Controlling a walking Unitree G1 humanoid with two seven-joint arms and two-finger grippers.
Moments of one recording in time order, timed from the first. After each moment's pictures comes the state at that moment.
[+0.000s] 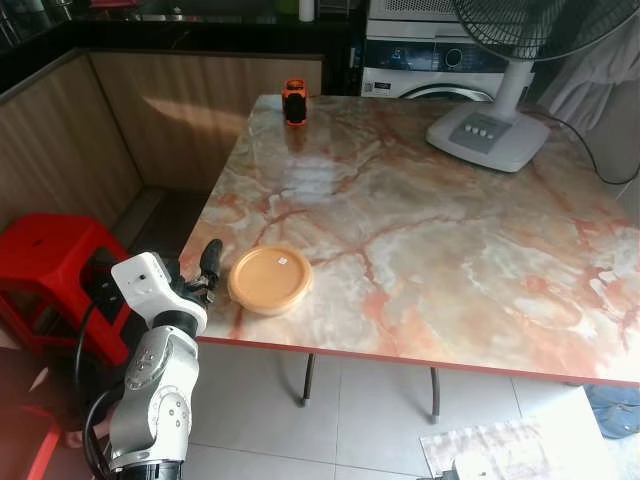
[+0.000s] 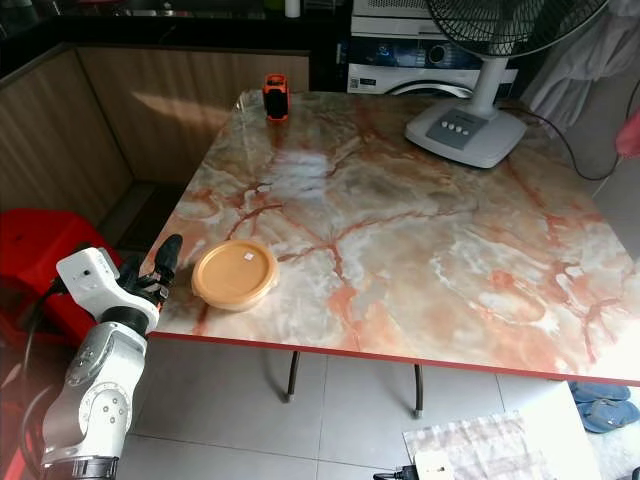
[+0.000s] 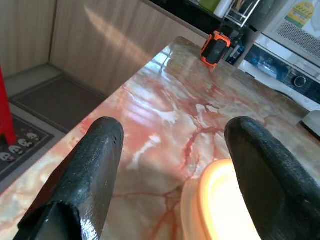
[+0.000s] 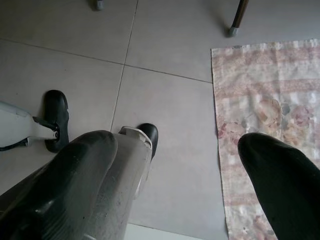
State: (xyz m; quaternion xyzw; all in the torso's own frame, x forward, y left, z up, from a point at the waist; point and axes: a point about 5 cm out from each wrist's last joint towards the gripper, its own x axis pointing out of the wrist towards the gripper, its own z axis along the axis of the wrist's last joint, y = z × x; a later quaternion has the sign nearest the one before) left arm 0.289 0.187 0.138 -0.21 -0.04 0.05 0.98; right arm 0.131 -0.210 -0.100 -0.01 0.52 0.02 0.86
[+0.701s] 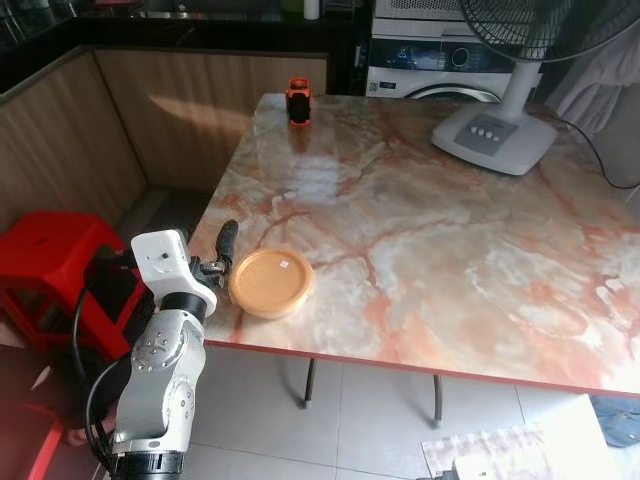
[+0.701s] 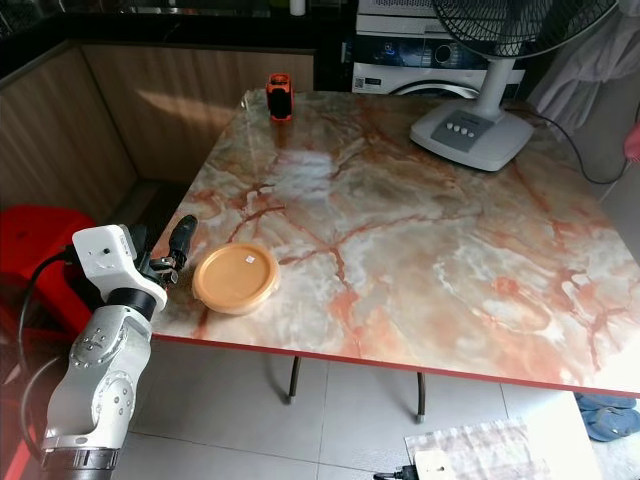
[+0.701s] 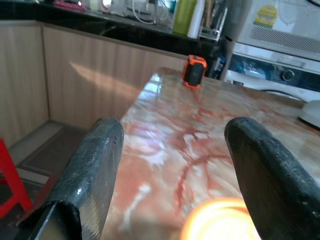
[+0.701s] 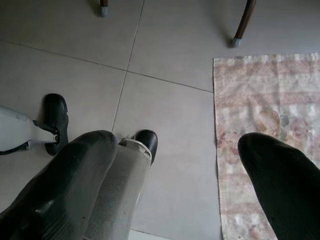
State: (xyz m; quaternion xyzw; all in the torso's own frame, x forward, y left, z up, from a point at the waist) left arm 0.294 0.169 0.167 -0.09 -0.10 0.00 0.99; right arm 0.130 -0.210 -0.101 -0.01 0.52 0.02 0.85
